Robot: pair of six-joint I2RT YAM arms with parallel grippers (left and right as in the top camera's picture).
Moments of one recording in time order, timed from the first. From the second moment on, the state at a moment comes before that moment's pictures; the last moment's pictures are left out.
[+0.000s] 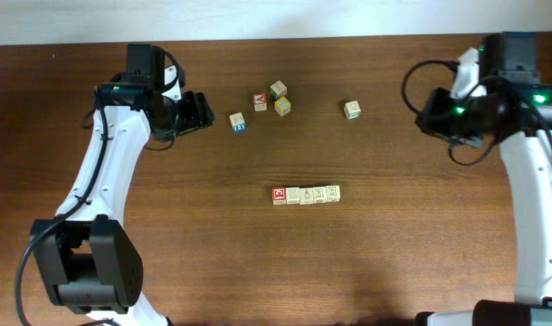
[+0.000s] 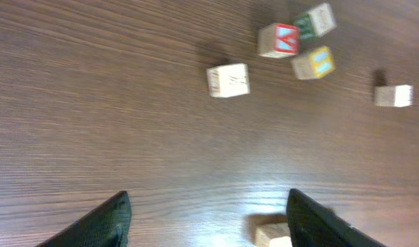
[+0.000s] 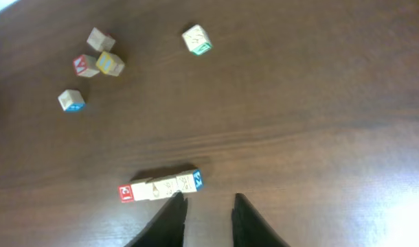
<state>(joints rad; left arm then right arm) -0.05 1.84 1.60 -0.90 0.29 -0.31 -0.09 1.57 1.72 -1.27 -0.25 0.28</state>
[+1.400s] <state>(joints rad) -0.28 1.99 1.59 -1.10 0.07 -0.36 -0.04 1.79 1.20 -0.95 -0.45 0.04</state>
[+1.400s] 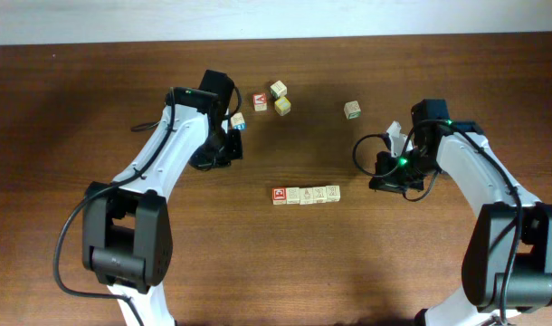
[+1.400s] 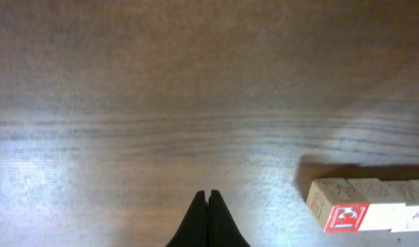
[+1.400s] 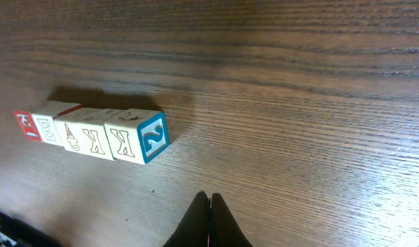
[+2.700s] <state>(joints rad) -0.39 1.79 1.06 -0.57 0.33 -0.67 0.06 1.90 1.18 -0.82 -0.47 0.16</state>
